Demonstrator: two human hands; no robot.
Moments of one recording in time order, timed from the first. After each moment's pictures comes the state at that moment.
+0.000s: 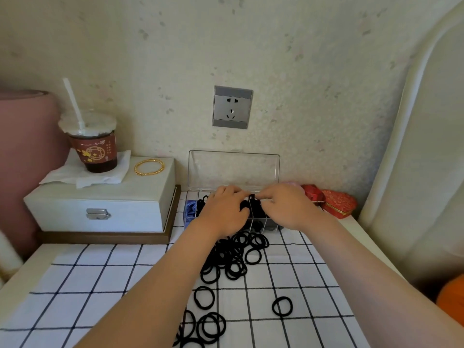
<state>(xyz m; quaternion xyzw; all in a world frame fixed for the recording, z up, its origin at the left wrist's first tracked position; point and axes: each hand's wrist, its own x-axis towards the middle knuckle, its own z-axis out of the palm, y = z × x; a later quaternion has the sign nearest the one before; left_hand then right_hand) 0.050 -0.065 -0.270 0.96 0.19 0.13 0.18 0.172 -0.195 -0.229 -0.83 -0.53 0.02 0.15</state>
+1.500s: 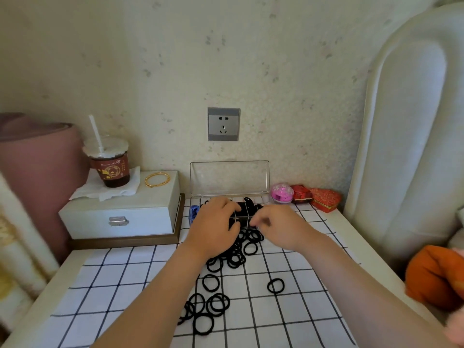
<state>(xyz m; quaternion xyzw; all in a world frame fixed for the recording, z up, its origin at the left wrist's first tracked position) -0.016 -0.096 -0.261 0.95 0.13 0.26 0.12 0.119 -0.248 -0.232 -0.81 -0.54 0.07 0.23</state>
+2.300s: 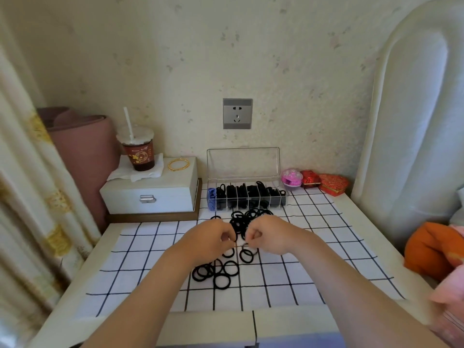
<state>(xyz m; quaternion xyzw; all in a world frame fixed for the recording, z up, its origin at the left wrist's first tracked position) -0.108 -0.127 -0.256 0.96 0.18 0.03 0.21 0.049 -0.257 -0.245 -0.79 -0.54 0.24 0.16</state>
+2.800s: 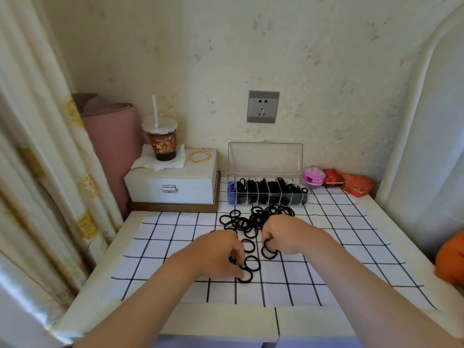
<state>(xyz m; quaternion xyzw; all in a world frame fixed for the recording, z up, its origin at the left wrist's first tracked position) -0.152 -0.128 -0.263 0.97 0.14 -0.03 0.20 0.031 -0.235 -0.249 -0.81 -0.56 0.19 -0.01</state>
